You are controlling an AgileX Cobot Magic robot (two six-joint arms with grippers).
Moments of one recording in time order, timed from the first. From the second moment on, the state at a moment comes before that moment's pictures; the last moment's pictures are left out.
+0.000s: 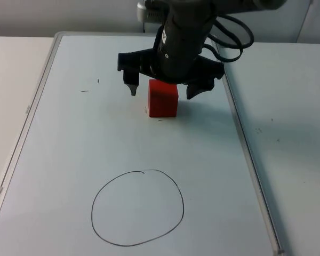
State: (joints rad) right arm 0.63 2.36 -1.86 -0.25 0.73 0.69; left arm -0.25 0.12 -0.50 0.12 0.71 -0.08
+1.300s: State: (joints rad) right arm 0.63 2.22 -2.04 -0.27 0.93 0.44; left arm -0.25 0.01 -0.48 0.13 0.67 -0.08
